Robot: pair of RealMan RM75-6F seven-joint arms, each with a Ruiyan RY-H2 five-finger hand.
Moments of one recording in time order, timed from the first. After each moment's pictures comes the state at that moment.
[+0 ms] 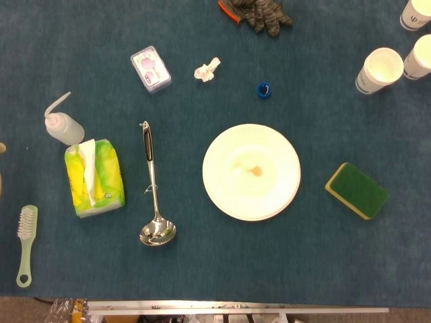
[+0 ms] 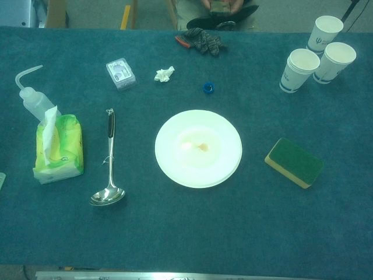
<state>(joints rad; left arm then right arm) -0.07 -1.08 -0.01 -1.75 1.50 1.49 0.24 0.06 -1.07 0.05 -1.62 -1.53 1.50 -0.04</state>
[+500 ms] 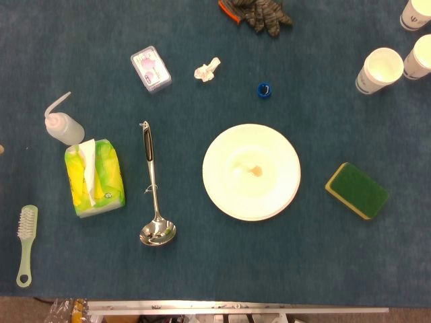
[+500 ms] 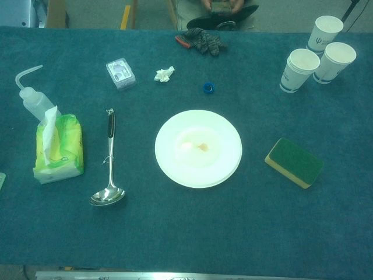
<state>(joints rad) -0.06 -1.06 -0.01 -1.75 1.51 1.51 0.22 0.06 -1.05 0.04 -1.66 -1.55 1.50 -0.04</state>
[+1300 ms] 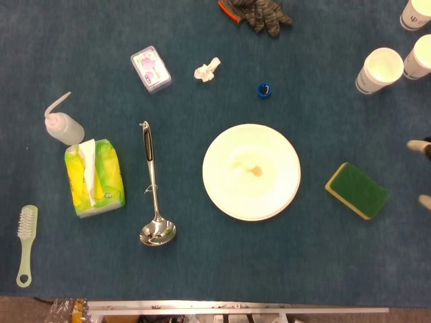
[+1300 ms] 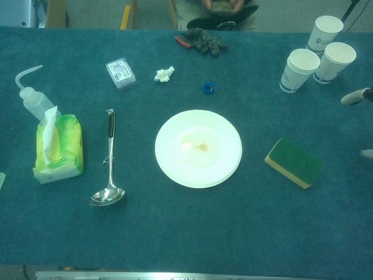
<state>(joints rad) -0.06 -1.04 0.00 -1.73 1.53 1.51 0.17 0.17 -1.12 -0.02 -1.77 -1.57 1.25 -0.27</state>
